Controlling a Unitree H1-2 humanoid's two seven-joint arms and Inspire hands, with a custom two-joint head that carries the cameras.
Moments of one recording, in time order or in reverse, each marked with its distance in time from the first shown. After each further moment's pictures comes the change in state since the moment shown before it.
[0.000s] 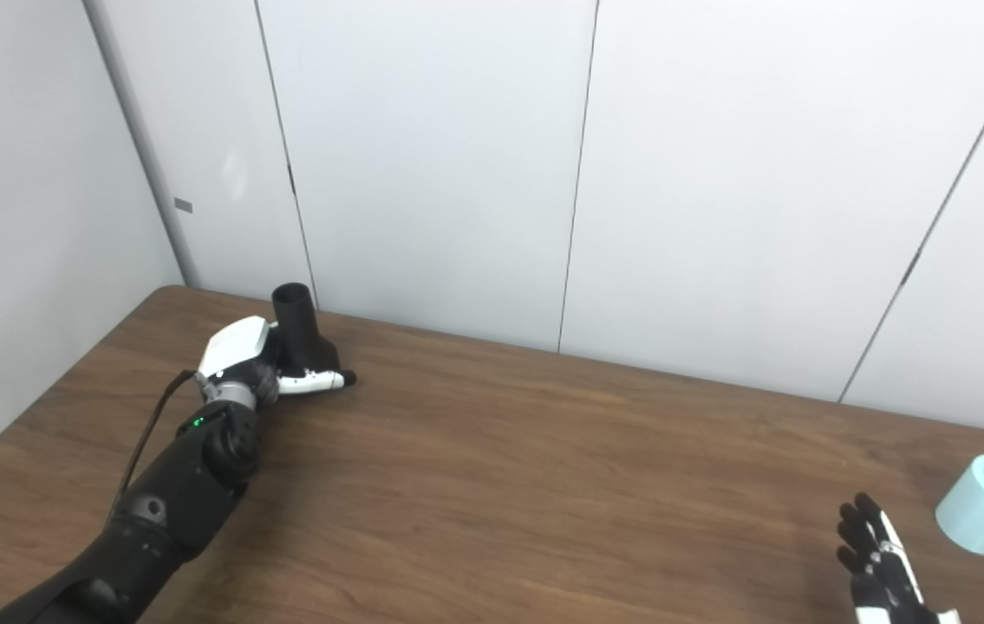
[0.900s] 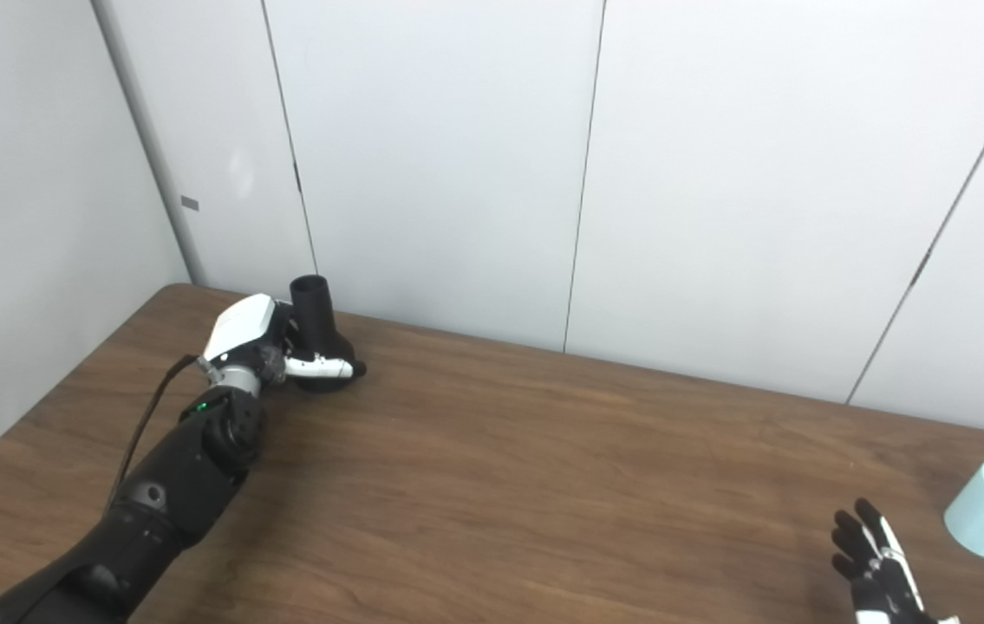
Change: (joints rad) left arm 0.001 0.009 -0.023 -0.032 -0.029 -0.065 0.013; right arm 0.022 0.000 0.008 -0.030 -0.027 0.009 -0.005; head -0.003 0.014
